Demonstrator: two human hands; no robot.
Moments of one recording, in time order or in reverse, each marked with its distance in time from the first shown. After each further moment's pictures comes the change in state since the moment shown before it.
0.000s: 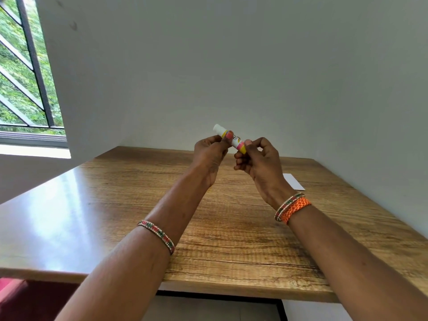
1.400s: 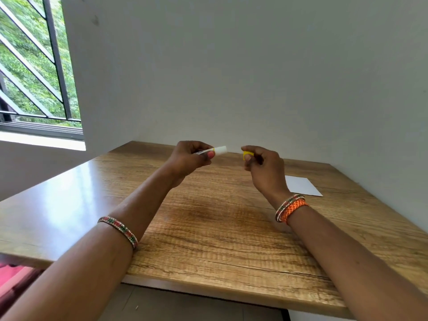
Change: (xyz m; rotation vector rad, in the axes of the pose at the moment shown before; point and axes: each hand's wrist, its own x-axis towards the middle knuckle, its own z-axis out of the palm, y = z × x) left_hand 0.011 0.017 -0.088 0.529 -0.054 0.098; right_hand 0.018 0.033 0.010 -0.610 0.028 -0.188
